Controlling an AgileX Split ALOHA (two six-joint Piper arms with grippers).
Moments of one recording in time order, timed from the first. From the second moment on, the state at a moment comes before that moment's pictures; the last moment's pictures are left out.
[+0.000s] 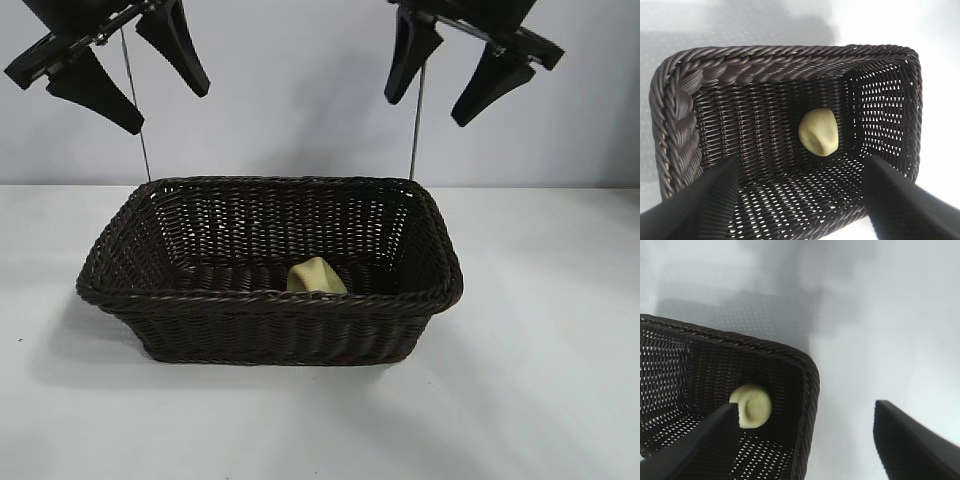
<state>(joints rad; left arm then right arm) -0.24 1.87 -1.61 -0.53 1.05 0.06 0.16 1.99 -1.91 0.34 1.23 -0.08</state>
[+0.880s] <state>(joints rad) -0.24 1.87 -1.61 -0.53 1.05 0.06 0.10 1.93 -1.91 0.33 1.24 -0.08</state>
